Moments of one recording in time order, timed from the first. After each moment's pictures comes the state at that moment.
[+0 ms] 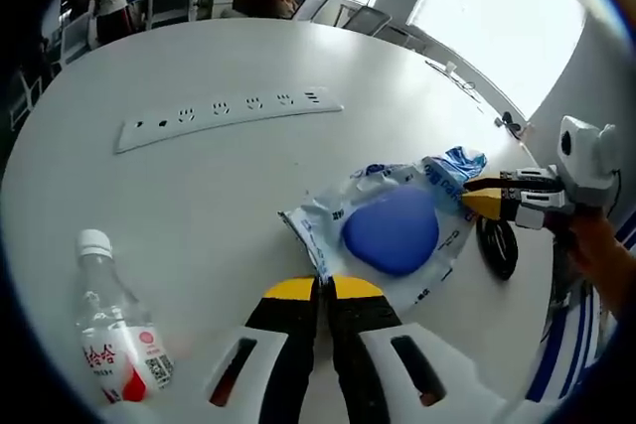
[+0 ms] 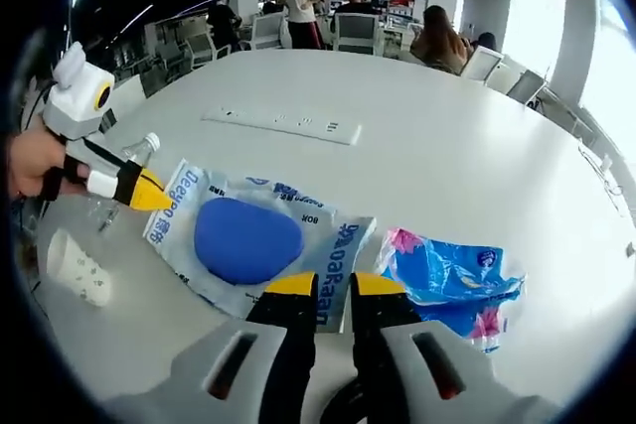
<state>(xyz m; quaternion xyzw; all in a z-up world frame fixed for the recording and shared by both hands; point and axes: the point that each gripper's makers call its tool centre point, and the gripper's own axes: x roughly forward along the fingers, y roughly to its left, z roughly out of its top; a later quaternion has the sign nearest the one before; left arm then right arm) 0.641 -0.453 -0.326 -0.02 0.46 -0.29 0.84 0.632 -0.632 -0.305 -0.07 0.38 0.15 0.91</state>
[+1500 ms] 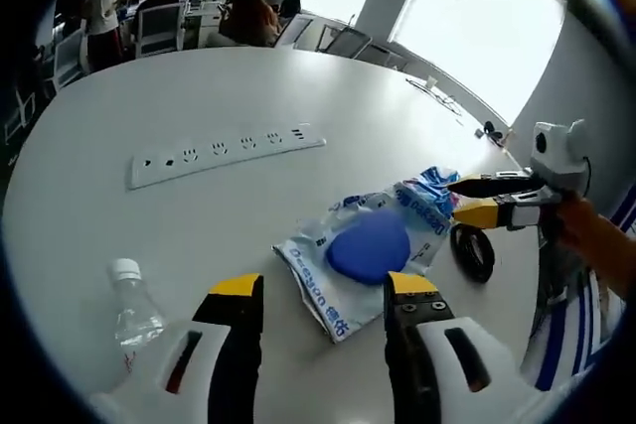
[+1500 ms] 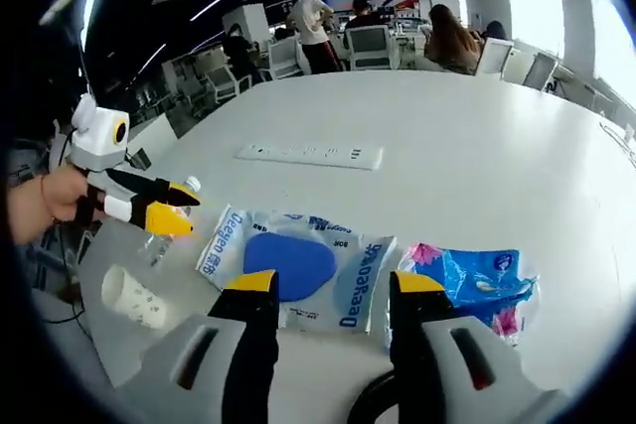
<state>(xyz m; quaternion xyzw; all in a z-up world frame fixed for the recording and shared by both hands) 0.640 -0.443 -0.278 -0.03 0.41 -0.33 0.85 0.624 -0.620 -0.265 0.03 0.35 0.21 0.91</state>
